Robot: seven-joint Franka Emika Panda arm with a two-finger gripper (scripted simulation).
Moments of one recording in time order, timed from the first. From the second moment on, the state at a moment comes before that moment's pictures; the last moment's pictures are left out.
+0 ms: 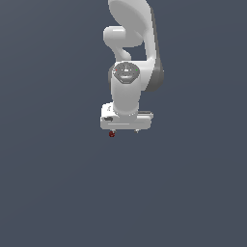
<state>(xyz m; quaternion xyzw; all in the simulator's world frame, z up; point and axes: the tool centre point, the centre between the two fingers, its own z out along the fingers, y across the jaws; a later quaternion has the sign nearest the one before) -0.017 0.008 0.153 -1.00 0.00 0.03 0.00</state>
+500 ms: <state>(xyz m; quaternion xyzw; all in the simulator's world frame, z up) -0.007 -0.008 0.168 -1.00 0.03 0.01 0.01</state>
